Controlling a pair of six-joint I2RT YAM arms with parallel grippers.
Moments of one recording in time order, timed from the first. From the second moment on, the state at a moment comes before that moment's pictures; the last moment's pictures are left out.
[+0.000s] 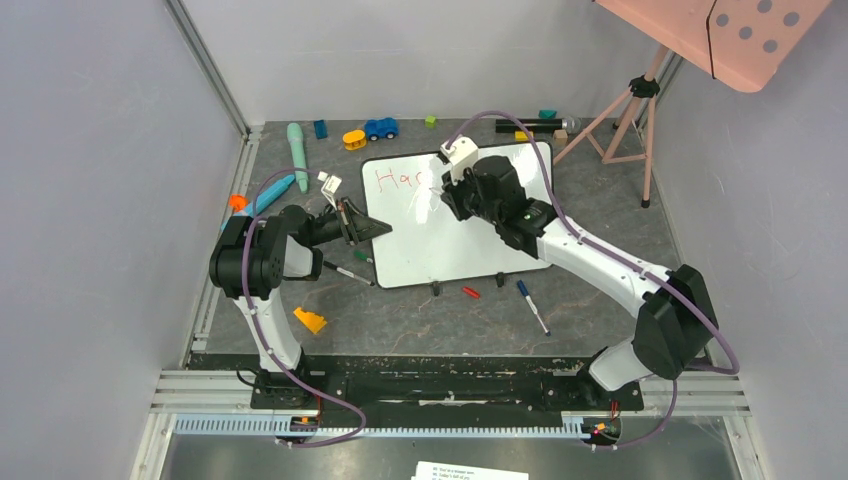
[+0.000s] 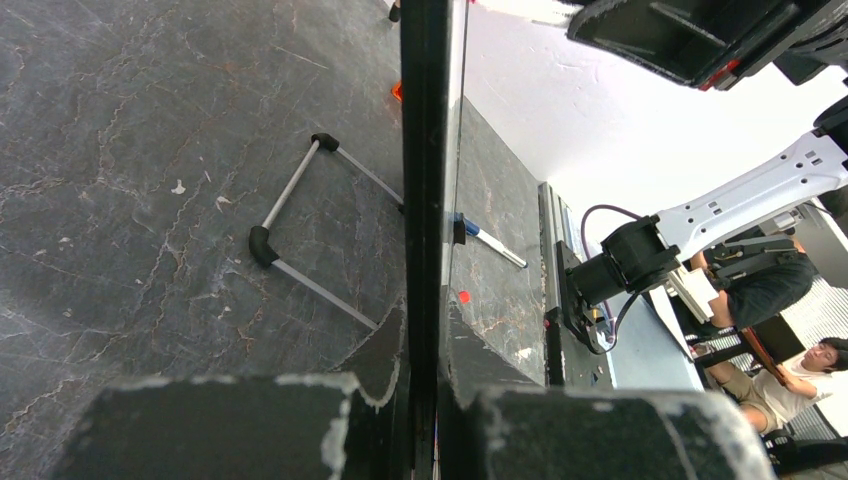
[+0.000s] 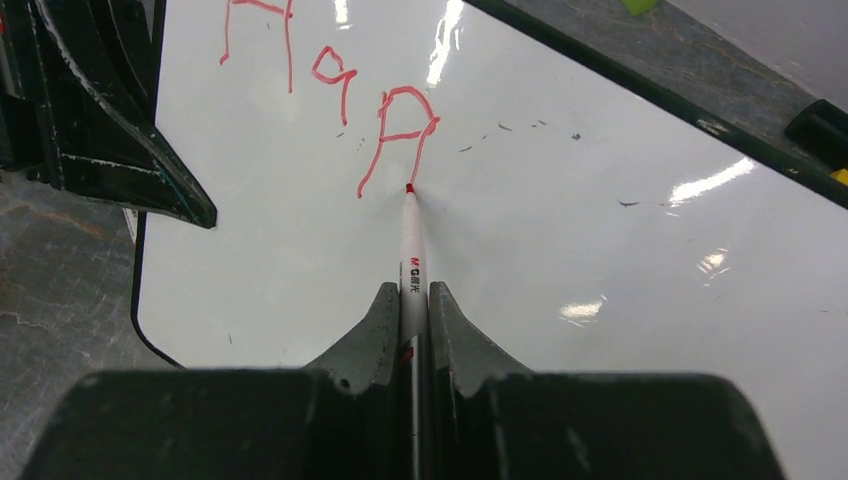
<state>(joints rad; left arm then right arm) -0.03 1.95 0.62 1.50 1.21 -0.90 0.68 1.51 1.20 -0.08 0.04 -0.06</state>
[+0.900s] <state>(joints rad) -0.03 1.95 0.62 1.50 1.22 -0.90 0.67 1.46 1.21 -0.11 0.00 -0.03</state>
